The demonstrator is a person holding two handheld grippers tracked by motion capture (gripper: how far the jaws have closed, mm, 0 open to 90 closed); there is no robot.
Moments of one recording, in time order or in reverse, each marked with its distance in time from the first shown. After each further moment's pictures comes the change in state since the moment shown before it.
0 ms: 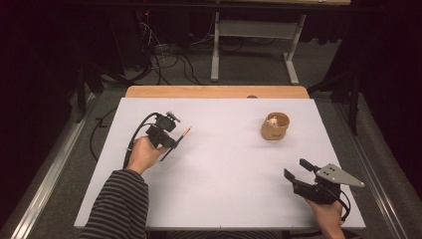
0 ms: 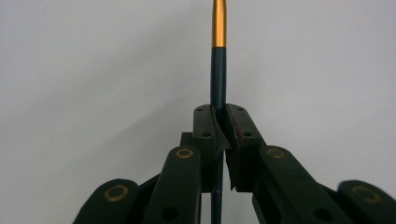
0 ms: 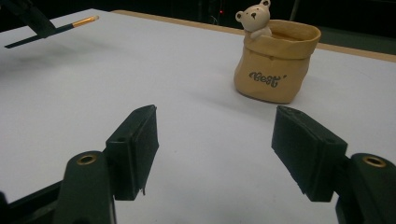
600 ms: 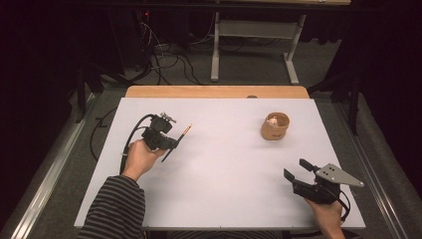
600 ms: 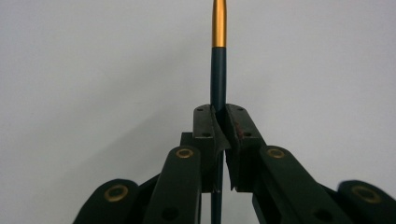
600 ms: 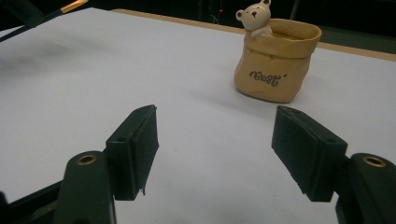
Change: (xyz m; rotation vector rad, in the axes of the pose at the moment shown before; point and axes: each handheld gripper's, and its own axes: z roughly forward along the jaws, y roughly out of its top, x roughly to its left) left arm -0.004 -0.013 -0.018 -0.108 -0.032 -0.004; right arm 0.000 0.000 0.001 0.002 0.001 -0.005
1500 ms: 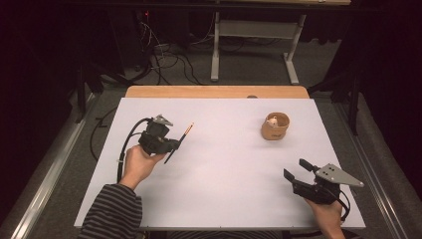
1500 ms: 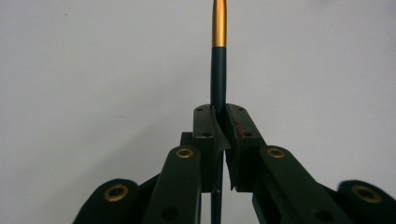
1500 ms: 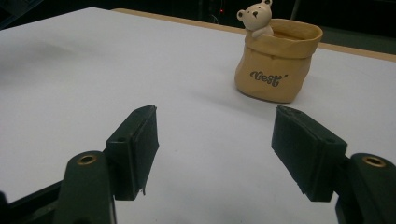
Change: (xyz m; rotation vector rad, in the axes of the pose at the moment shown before) left arm -0.014 -0.015 -0.016 -0.132 -0.049 0.012; right arm 0.000 0.000 0.001 -0.003 0.004 -0.007
